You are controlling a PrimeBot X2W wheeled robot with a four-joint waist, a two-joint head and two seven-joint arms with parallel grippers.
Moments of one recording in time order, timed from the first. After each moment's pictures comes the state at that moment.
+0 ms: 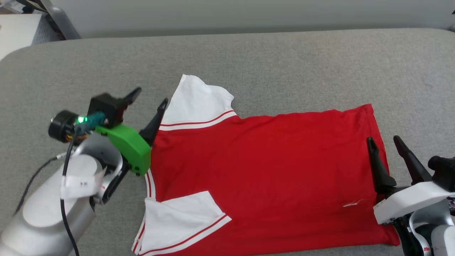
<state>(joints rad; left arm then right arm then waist) -0.56 0.61 -0.69 0.17 -0.65 0.05 -0.04 -0.03 -0.16 -0.02 -0.12 0.34 0.13 0.07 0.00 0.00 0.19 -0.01</state>
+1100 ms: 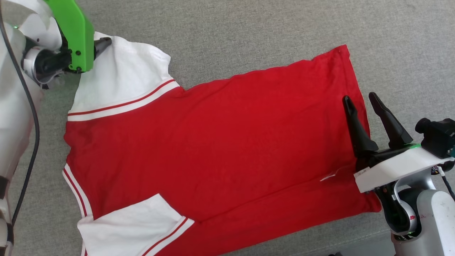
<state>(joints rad) -1.20 0.55 -0.74 0.79 -0.90 -0.12 0.69 -0.21 -0.16 0.10 -0.14 0.45 0.13 0.06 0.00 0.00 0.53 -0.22</state>
